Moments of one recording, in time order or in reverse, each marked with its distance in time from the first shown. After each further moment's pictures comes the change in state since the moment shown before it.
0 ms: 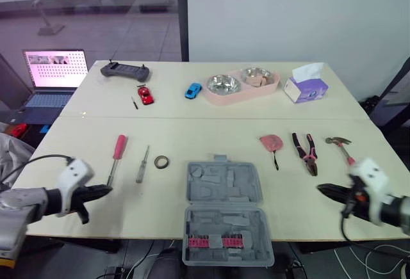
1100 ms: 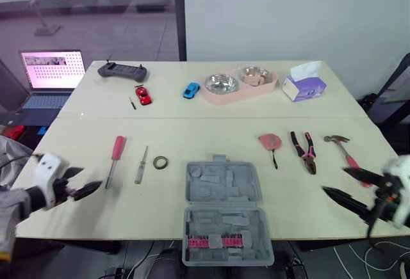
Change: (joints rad) left arm -0.194 -0.101 -0.034 0.101 -0.004 -0.094 0.071; right arm -0.096 0.010 0.044 -0.195 0.245 0.013 -0.094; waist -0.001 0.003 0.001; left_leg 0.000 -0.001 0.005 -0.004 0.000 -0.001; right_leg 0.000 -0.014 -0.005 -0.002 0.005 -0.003
